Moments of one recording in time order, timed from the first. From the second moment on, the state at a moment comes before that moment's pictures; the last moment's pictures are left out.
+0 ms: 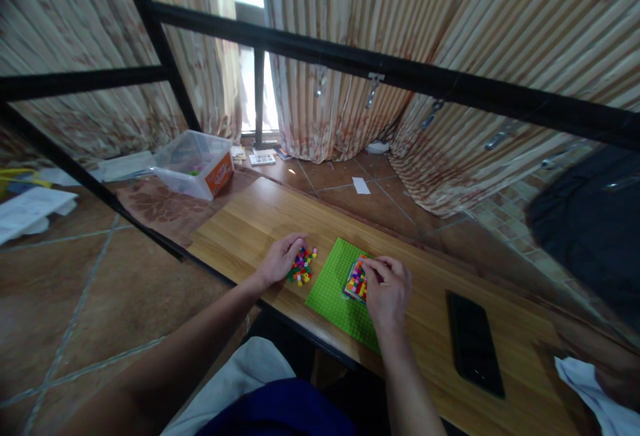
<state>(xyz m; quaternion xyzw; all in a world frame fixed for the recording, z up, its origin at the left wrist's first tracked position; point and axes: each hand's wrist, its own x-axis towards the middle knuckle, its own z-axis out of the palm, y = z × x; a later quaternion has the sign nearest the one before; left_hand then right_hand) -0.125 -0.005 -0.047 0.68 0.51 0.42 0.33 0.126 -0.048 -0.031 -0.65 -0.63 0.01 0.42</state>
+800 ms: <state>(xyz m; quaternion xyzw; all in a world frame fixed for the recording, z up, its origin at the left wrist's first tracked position) -0.125 -0.007 -0.044 0.68 0.51 0.41 0.33 0.136 -0.036 -0.021 -0.69 -0.63 0.03 0.36</state>
